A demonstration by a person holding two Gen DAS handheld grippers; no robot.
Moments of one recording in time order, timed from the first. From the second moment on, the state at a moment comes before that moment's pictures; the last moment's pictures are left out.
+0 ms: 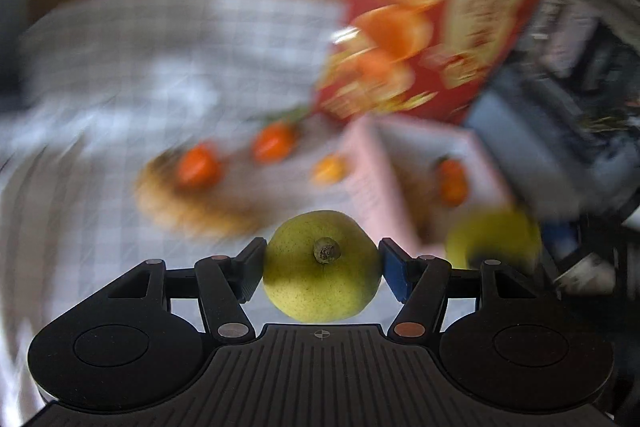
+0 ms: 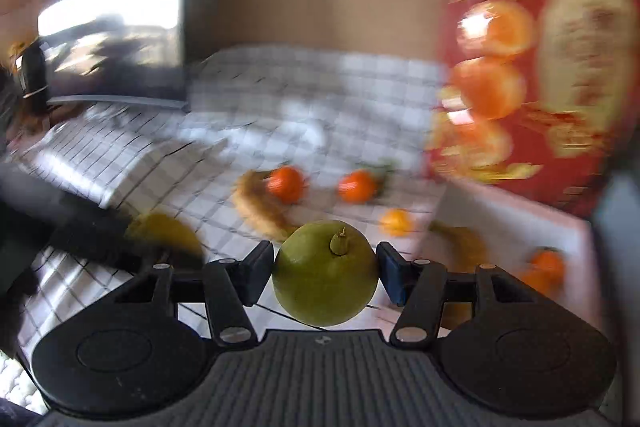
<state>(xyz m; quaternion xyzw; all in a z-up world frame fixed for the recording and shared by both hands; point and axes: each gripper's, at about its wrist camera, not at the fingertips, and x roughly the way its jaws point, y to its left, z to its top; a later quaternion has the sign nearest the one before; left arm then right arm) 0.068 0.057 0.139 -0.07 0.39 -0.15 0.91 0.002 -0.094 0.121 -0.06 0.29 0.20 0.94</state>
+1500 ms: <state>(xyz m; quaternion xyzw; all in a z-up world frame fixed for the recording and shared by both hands) 0.253 -0.175 0.046 0.09 0.50 -0.26 0.82 -0.040 -0.256 0.073 0.06 0.36 0.02 0.93</state>
